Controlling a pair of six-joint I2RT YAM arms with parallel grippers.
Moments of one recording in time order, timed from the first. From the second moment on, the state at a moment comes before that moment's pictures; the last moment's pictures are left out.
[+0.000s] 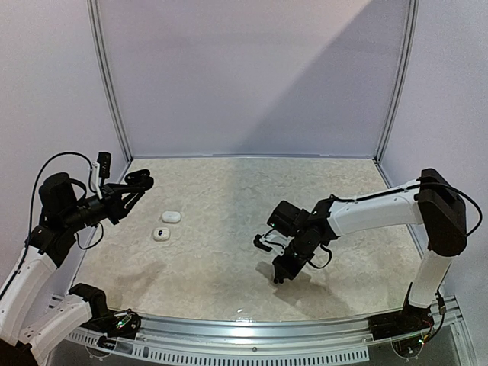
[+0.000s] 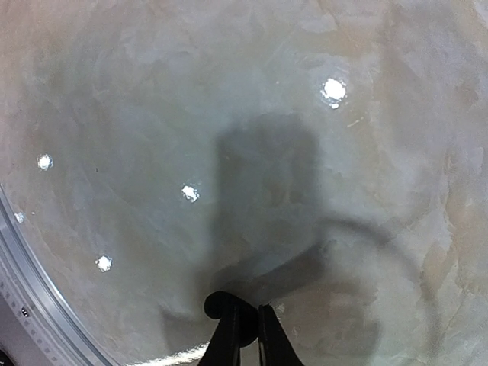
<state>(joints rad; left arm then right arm) -0.14 0.60 0.54 -0.13 0.61 -0.17 1.00 1.83 1.13 -0.60 -0.19 0.14</state>
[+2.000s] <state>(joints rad) -0.23 0.61 0.54 -0.12 0.78 -0.12 1.09 1.72 1.49 -0.85 -0.16 0.08</state>
